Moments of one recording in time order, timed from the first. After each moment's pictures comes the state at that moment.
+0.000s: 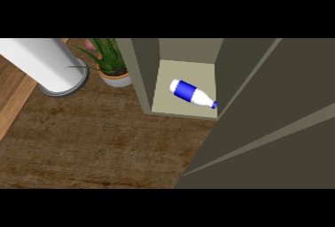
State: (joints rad) left arm 0.56 0.84 0.14 -1.87 0.96 -0.31 -0.50; right arm 0.00 -0.25 0.67 -2.34 -0.31 0.29 0.47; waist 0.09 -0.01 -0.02
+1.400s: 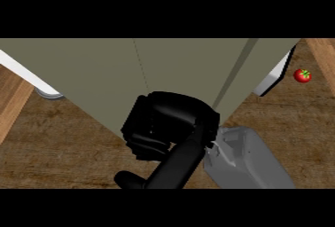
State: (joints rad) left arm 0.72 0.81 0.33 -1.77 0.99 -0.54 -0.54; right arm -0.70 -0.01 0.41 -1.68 -0.83 0.15 0.72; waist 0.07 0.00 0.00
